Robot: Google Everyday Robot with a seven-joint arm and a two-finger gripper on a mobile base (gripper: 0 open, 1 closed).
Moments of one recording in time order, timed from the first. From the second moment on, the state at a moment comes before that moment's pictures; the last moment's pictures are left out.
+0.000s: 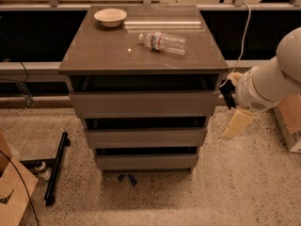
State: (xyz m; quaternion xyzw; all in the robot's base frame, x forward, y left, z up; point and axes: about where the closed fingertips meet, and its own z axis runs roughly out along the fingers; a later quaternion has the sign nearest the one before) arm 0.529 -0.228 0.825 -0.59 0.76 -0.05 0.25
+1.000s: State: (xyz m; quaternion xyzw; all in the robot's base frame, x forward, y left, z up) arm 0.561 -0.249 0.771 -0.59 0.76 -0.03 0.27
